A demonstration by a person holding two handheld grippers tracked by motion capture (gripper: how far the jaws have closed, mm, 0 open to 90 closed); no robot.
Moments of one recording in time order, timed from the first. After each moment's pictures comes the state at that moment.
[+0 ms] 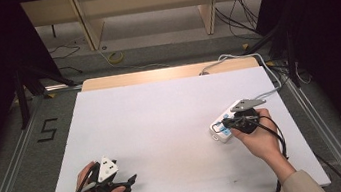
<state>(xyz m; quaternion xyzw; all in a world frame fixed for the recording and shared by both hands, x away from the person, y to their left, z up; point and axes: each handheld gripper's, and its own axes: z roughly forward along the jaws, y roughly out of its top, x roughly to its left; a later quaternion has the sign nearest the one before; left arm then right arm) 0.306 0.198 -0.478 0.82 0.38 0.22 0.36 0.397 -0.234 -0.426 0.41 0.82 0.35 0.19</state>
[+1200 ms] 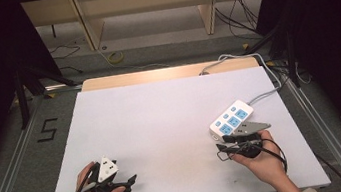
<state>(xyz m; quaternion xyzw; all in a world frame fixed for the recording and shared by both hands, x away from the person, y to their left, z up) 0.306 0.198 -0.478 0.82 0.38 0.22 0.36 0.348 -0.230 -0.456 0.36 0.83 0.40 0.16</state>
